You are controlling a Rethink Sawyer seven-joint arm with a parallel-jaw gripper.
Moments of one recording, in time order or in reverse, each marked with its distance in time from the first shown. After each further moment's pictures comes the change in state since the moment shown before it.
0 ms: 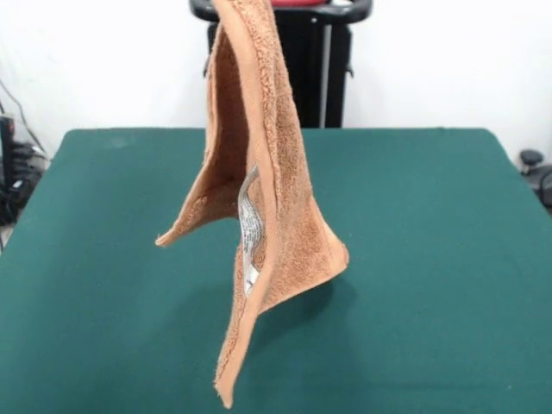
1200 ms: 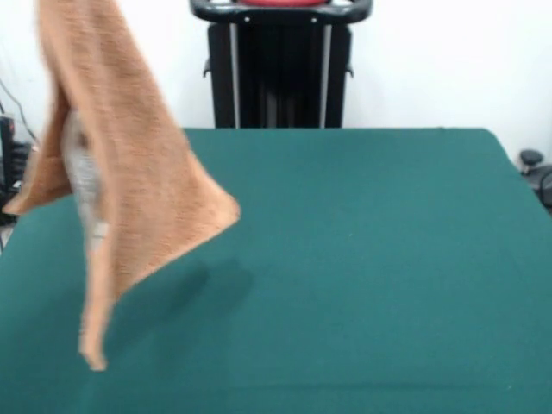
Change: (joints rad) arm 0.001 -0.034 0.000 -0.336 -0.316 0.367 -0.008
